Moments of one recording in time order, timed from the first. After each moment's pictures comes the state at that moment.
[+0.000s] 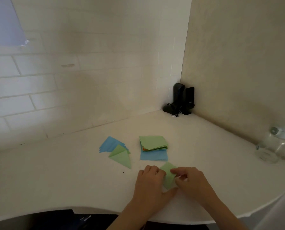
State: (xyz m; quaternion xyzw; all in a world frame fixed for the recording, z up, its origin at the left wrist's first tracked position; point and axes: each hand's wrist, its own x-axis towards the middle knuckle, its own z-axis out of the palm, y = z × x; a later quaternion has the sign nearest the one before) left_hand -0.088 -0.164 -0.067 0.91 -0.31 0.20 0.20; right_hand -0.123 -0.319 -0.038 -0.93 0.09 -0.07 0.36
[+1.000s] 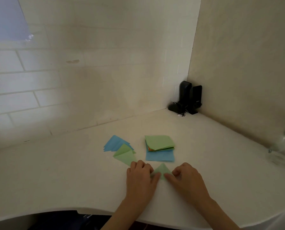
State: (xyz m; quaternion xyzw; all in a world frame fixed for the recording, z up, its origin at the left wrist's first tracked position) left_hand -0.051 -0.135 -0.084 0.93 -0.17 0.23 0.25; right_hand -0.093 -0.297 -0.058 -0.96 0.09 -0.10 0.25
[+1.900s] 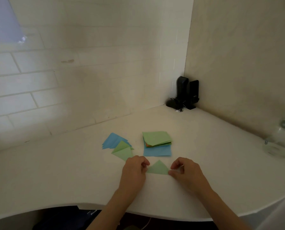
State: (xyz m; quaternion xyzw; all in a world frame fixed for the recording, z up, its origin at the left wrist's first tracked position) left_hand -0.046 -0.122 -0.069 0.90 -0.18 0.10 0.38; right_hand -0.100 -0.314 -0.052 -0.92 0.06 -0.11 0.37
